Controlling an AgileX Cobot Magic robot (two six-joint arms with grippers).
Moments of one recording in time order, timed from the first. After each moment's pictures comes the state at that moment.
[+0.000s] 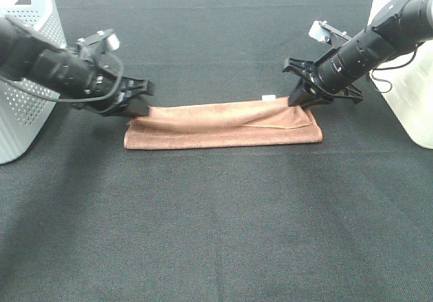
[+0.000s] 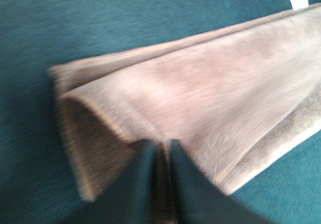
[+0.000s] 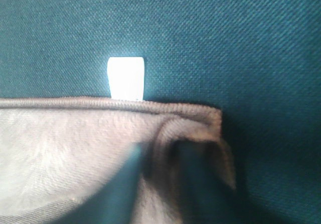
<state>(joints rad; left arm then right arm) -0.20 2.14 -1.30 -1.10 0.44 0.85 0.06 2.28 -1.59 0.68 0.61 -0.37</state>
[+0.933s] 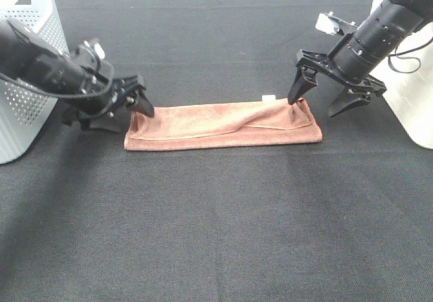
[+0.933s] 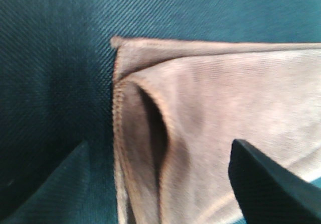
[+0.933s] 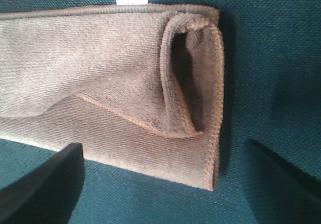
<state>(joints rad) -0.16 2.21 -1.37 -0.95 0.50 0.47 0.06 2.17 -1.60 0.45 0.89 -0.21</state>
